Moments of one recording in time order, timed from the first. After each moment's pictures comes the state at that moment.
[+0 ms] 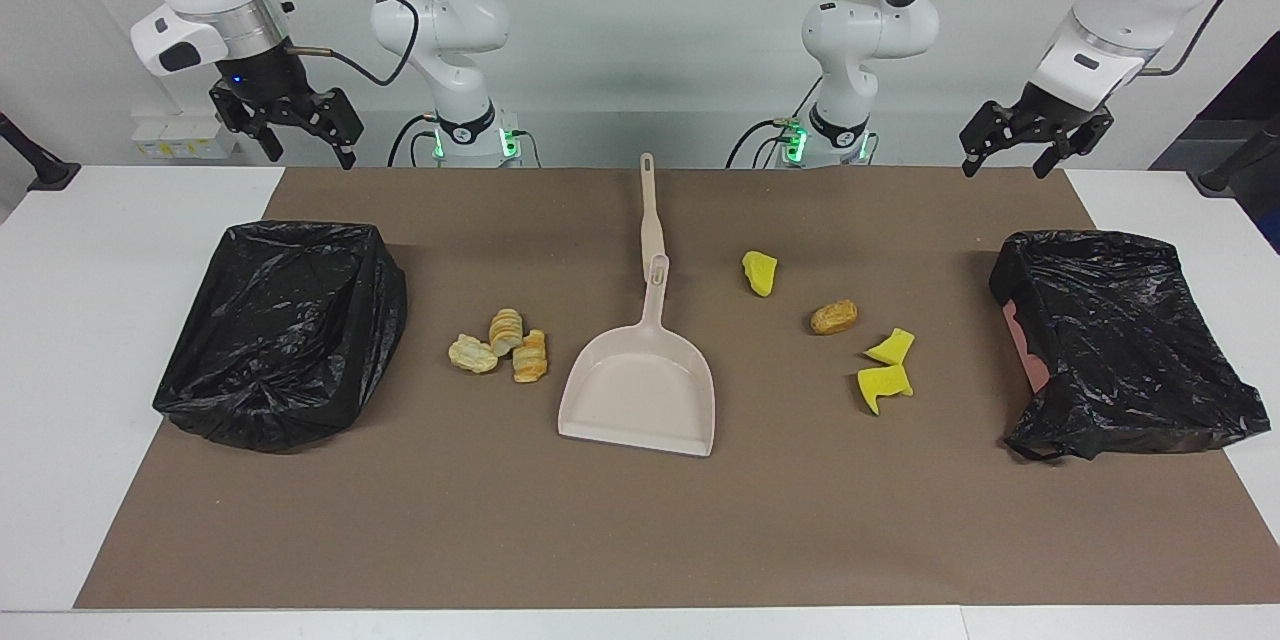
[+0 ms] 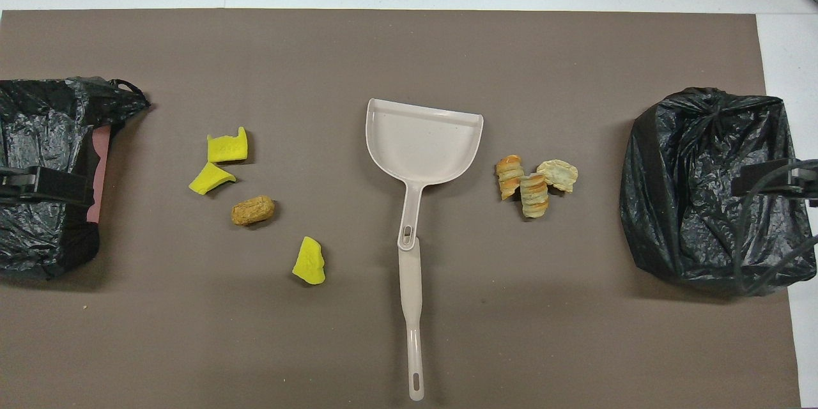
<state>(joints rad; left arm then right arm) -0.02 -0.11 -0.02 -1.69 -0.04 1.54 0.02 0.02 -0.14 -0.08 -1.70 -0.01 1.58 0.11</state>
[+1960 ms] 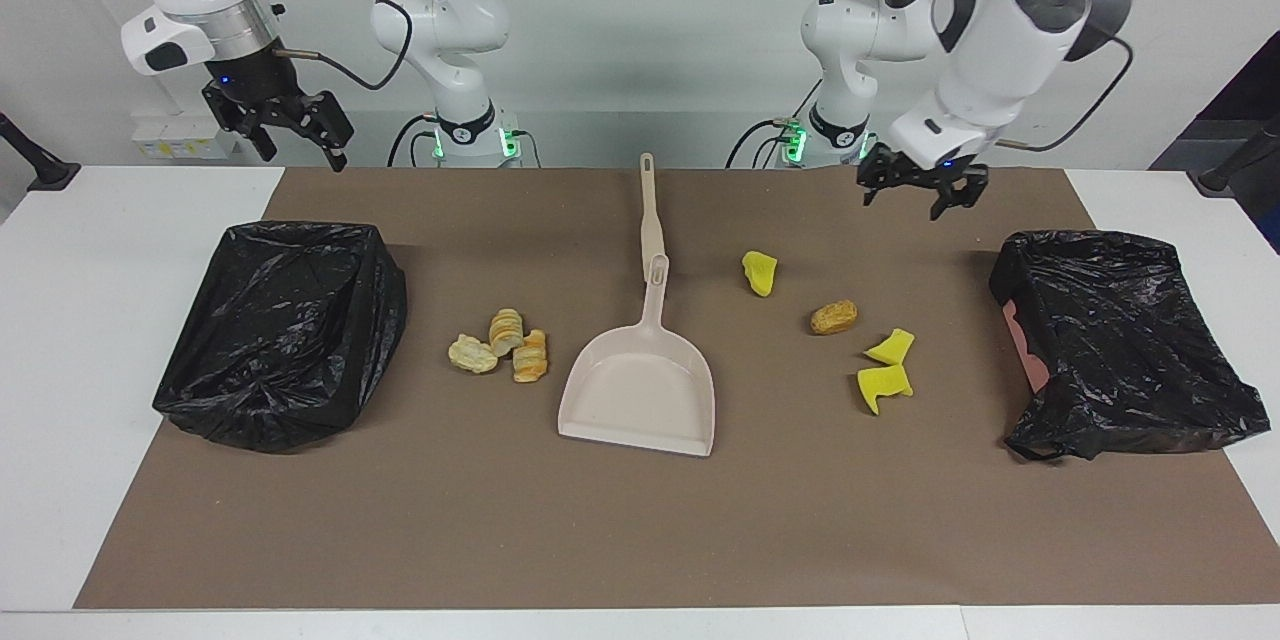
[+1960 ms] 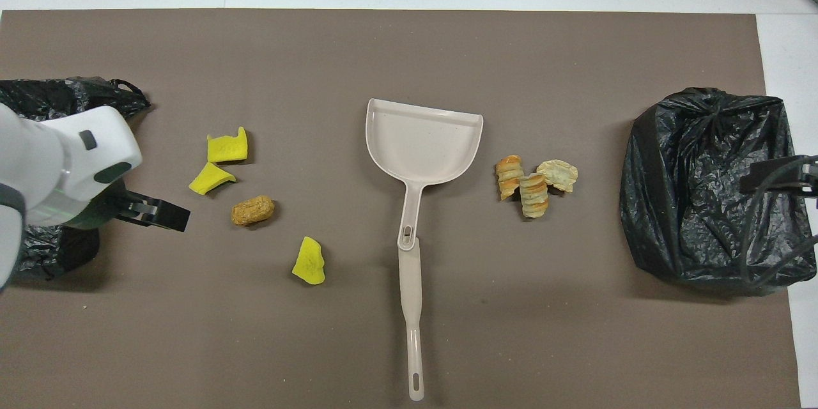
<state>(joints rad) -0.24 -0.11 -0.03 -1.95 -0.04 1.72 0.10 0.02 -0.14 -0.10 -1.71 -0.01 1.59 0.14</state>
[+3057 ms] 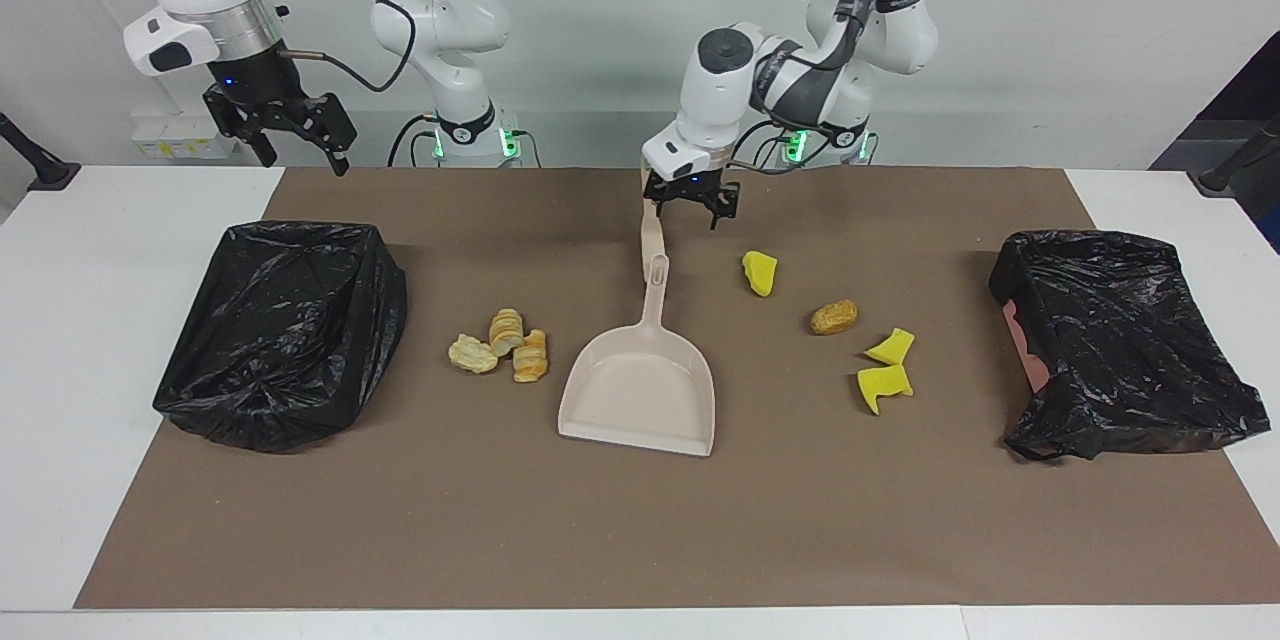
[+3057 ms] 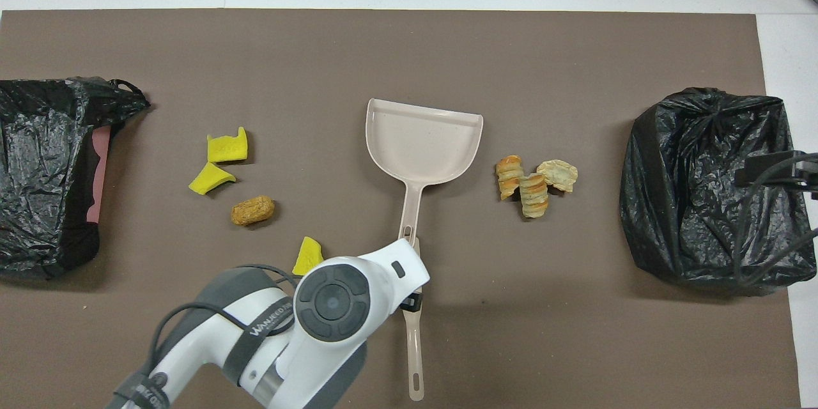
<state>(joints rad) -0.81 0.00 -0.03 -2.22 -0.12 2.24 -0.49 0.03 -0.14 -0.09 -1.72 -0.01 1.62 0.12</state>
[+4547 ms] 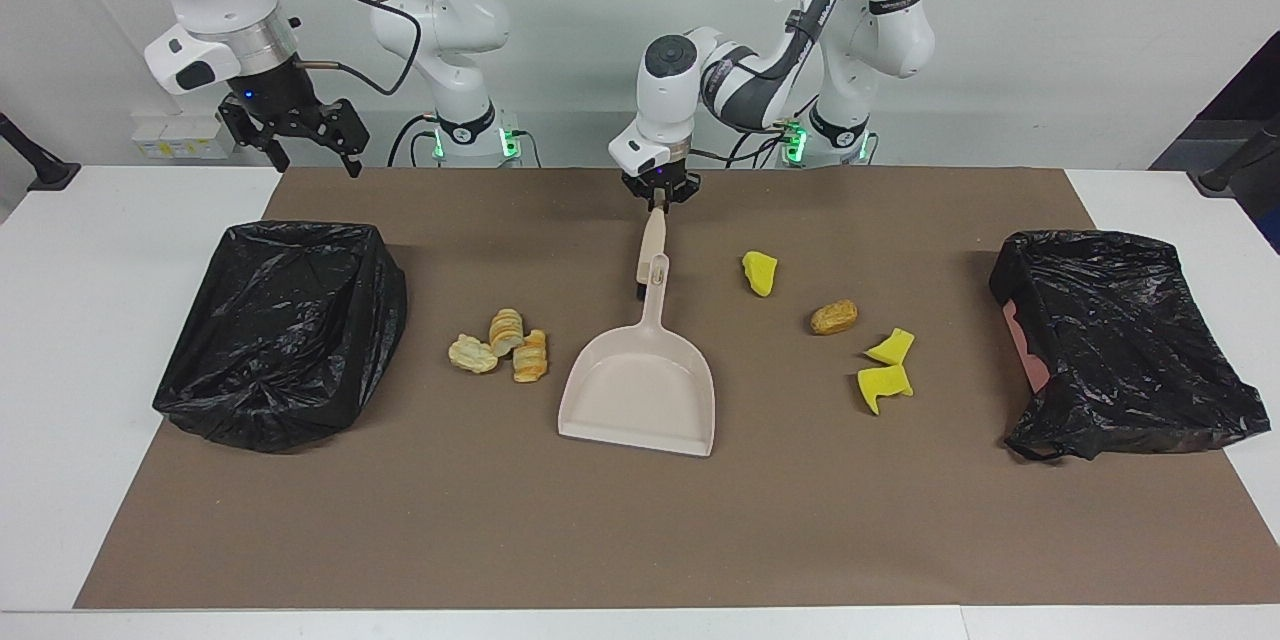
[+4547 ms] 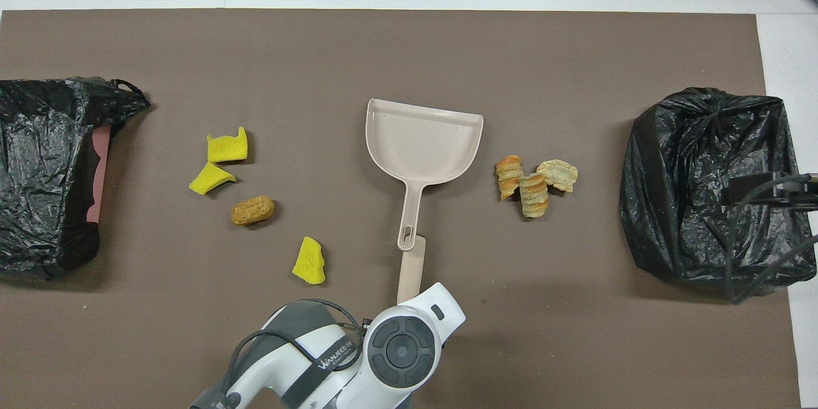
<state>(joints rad) -0.93 0.03 -0.01 -2.25 -0.12 2.21 -0.66 0.03 -0.17 -0.09 -1.78 -0.01 1.62 0.05</state>
